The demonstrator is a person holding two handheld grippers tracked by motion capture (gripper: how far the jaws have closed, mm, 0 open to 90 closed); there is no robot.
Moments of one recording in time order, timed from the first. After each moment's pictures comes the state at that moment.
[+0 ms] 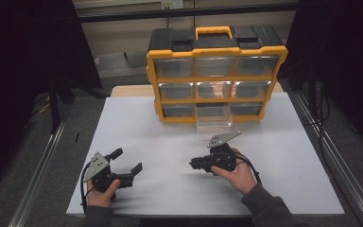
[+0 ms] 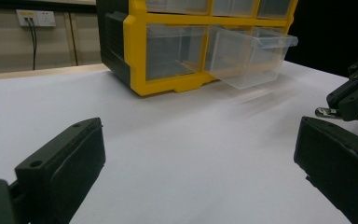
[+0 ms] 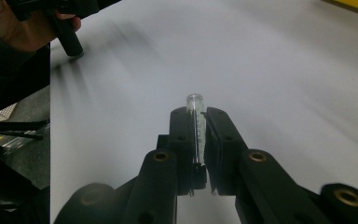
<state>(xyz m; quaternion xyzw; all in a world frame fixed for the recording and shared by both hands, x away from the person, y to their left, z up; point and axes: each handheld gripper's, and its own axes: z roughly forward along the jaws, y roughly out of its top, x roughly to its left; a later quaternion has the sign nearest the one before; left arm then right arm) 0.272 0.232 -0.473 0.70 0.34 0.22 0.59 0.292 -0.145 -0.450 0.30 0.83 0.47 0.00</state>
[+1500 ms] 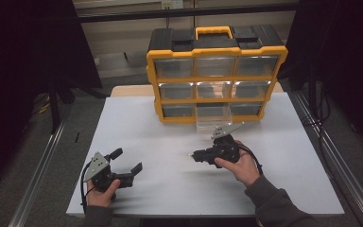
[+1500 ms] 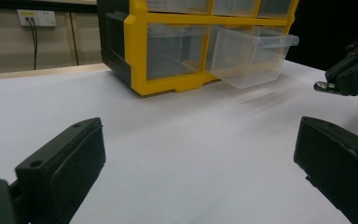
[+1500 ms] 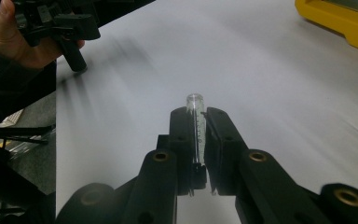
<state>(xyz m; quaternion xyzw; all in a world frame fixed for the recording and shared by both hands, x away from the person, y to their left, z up) 0.272 0.232 -0.473 0.70 0.34 0.22 0.59 0.306 -0.155 -0.433 0.30 0.82 0.48 0.00</state>
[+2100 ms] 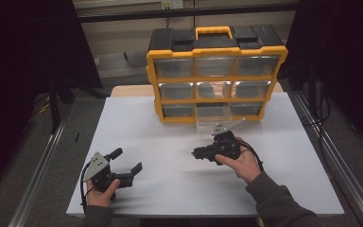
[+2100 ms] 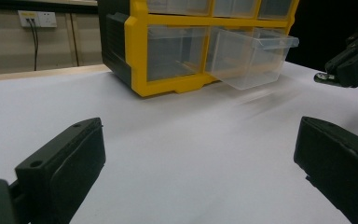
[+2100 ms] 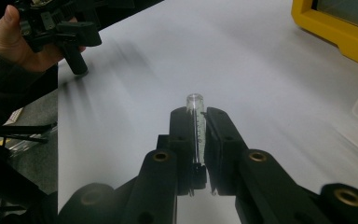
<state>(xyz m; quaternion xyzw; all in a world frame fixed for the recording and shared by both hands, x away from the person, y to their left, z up) 0.272 0.233 -0.472 0.70 0.34 0.22 0.59 0.311 -0.157 -0.423 0.29 0.83 0.48 0.00</state>
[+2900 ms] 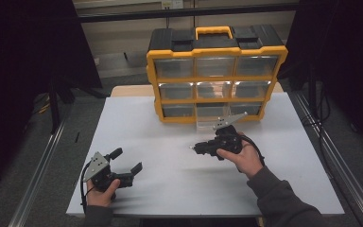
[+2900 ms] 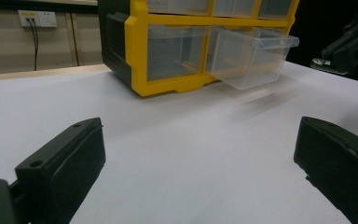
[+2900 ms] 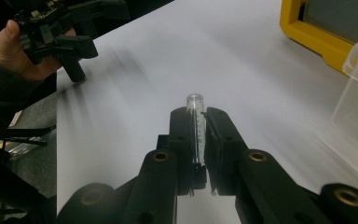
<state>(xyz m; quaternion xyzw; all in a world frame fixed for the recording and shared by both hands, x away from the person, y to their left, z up) 0.272 0.232 -0.472 0.70 0.34 0.22 0.59 0.320 -0.162 -0.412 0.30 0.82 0.48 0.00</state>
